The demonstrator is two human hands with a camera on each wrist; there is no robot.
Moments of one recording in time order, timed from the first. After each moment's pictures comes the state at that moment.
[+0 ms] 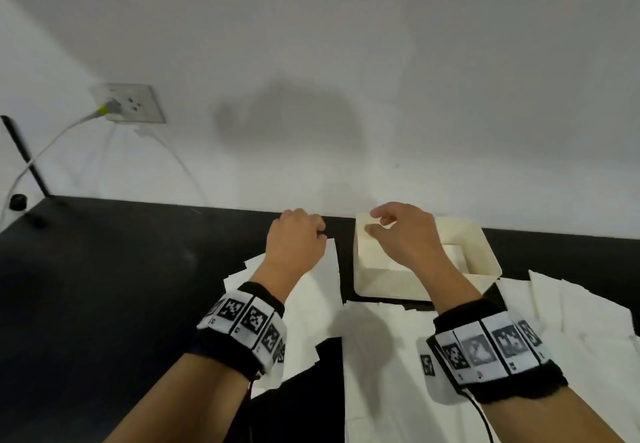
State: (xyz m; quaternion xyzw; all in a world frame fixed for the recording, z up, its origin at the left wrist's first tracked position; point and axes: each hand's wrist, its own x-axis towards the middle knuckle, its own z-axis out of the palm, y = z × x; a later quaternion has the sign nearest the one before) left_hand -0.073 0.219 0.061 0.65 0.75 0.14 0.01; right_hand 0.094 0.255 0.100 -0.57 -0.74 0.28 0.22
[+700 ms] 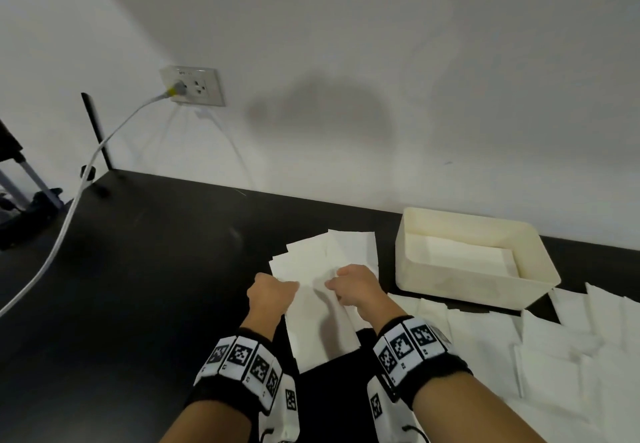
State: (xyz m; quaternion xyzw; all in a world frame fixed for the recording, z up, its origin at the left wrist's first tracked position) left_hand -0.143 0.144 -0.029 0.13 0.87 0.31 0.37; right_hand -0.013 0.211 -0.008 -0.58 -0.64 0.50 0.05
